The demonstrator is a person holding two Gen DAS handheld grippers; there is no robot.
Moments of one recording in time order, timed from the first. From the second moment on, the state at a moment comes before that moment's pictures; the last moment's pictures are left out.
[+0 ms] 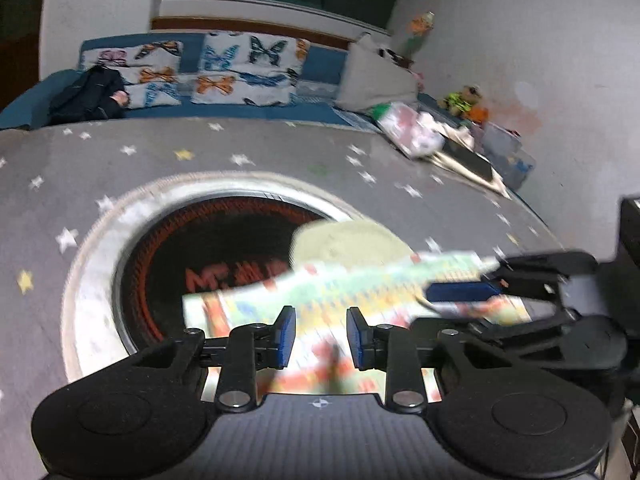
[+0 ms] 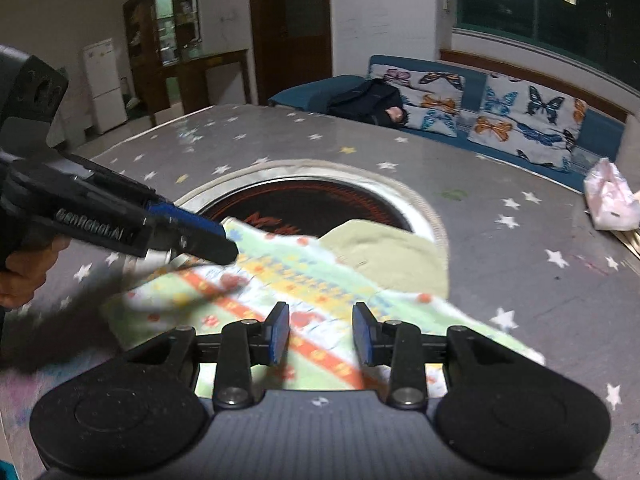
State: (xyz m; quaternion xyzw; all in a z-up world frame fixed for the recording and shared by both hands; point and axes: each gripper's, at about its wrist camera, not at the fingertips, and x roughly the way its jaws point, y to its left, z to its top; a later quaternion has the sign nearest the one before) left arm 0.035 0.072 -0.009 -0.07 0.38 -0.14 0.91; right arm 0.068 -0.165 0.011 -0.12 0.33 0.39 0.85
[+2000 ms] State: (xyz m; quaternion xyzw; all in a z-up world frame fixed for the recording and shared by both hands) left arm -0.004 0.025 -0.017 -0.03 0.40 -0.14 0.91; right arm 0.006 -0.254 0.012 -0.14 0.35 0.31 0.87
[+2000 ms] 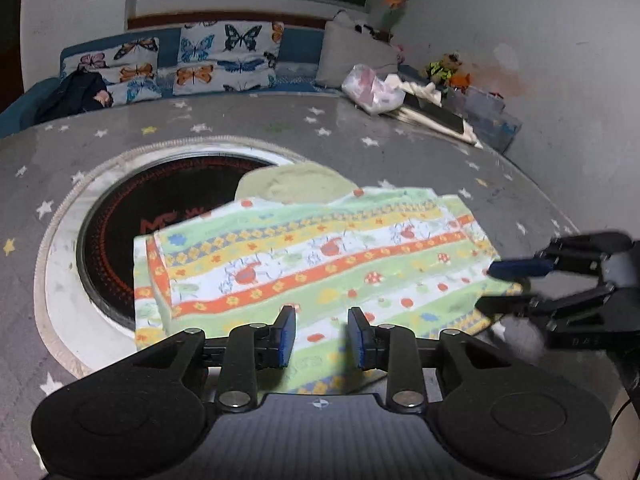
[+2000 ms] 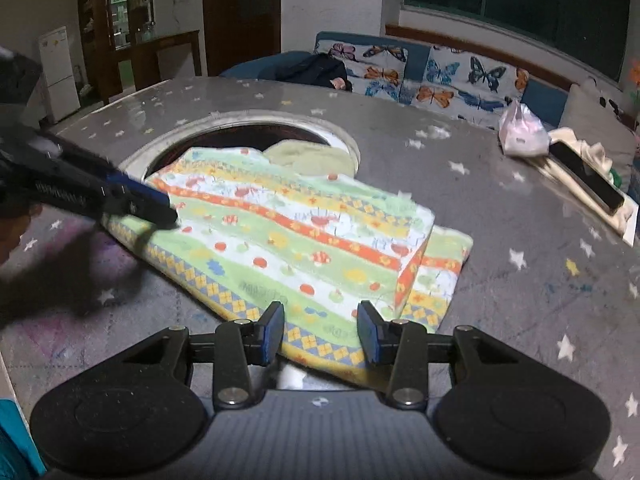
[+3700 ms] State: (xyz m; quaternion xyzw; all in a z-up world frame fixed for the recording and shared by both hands) left arm -0.032 0.054 -0.019 -0.06 0.38 -0.09 0.92; right arm -0.004 -0.183 0.008 -0.17 0.31 0.36 0.86
